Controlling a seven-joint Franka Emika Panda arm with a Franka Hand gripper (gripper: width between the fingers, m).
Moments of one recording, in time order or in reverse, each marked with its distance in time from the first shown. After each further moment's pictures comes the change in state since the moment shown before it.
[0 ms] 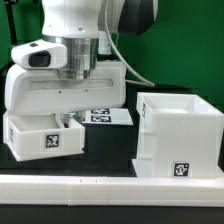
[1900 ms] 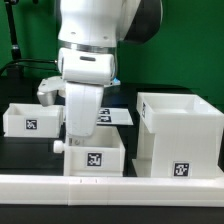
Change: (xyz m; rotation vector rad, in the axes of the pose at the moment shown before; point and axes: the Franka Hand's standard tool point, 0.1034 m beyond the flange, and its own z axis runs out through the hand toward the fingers) arm 0.032 0.001 0.005 -0.052 -0.036 -1.020
